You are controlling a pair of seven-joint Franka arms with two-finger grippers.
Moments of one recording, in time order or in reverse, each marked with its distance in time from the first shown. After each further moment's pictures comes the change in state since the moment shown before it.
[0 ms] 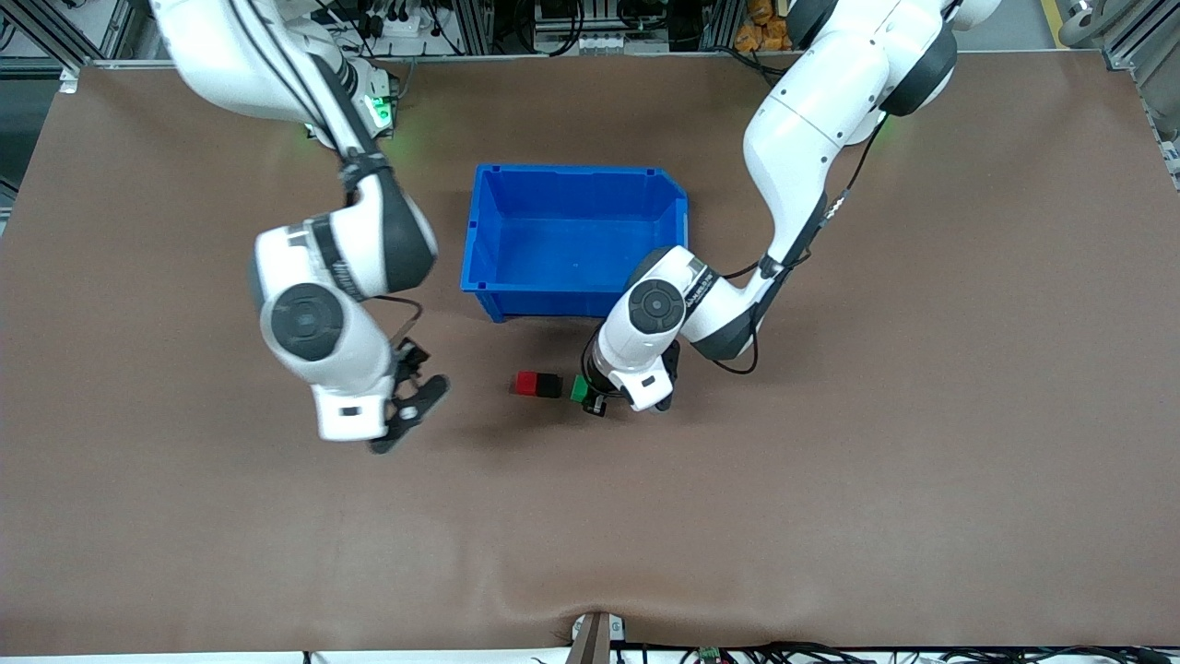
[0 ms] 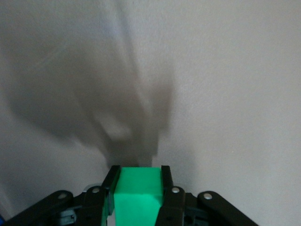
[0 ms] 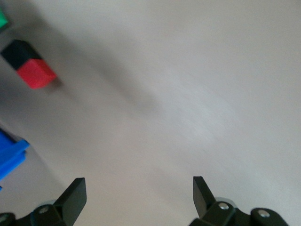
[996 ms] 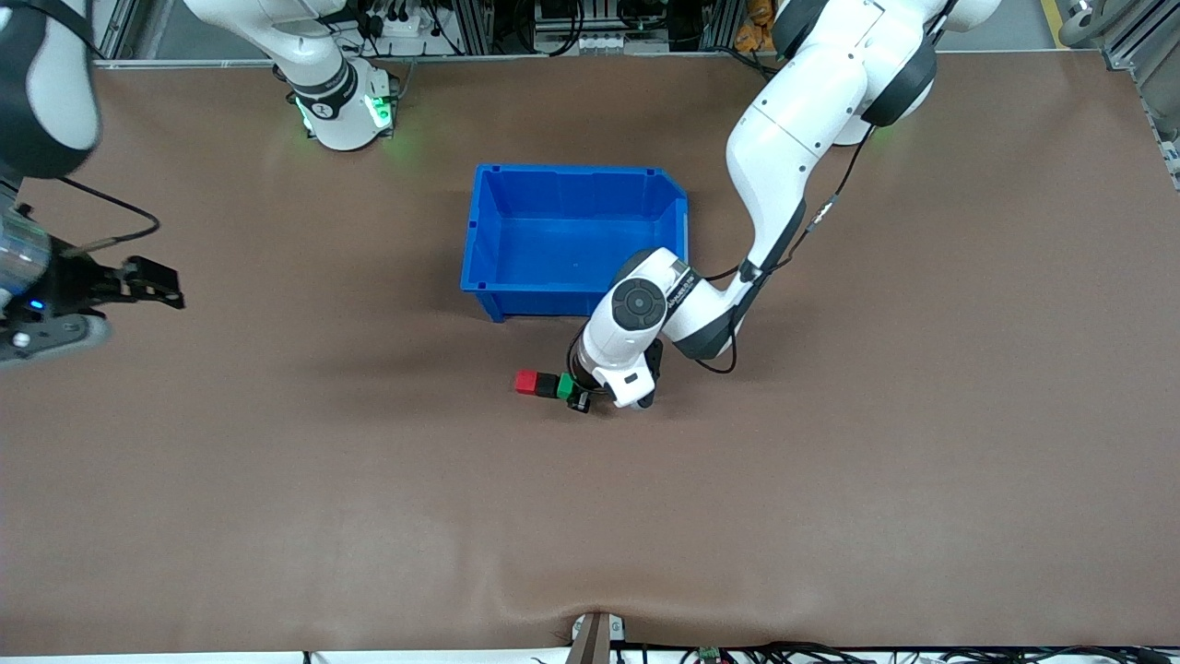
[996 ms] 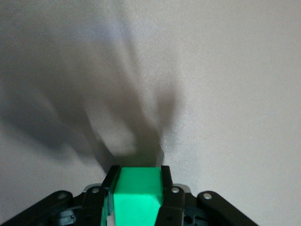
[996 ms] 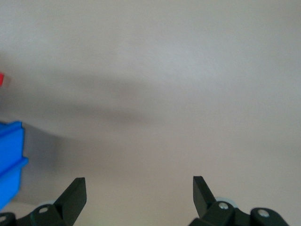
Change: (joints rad) left arm -0.034 0.057 0.002 0.043 0.000 0.046 -0.032; right arm -0.318 -0.402 -0.038 -0.143 0.020 -0.295 0.293
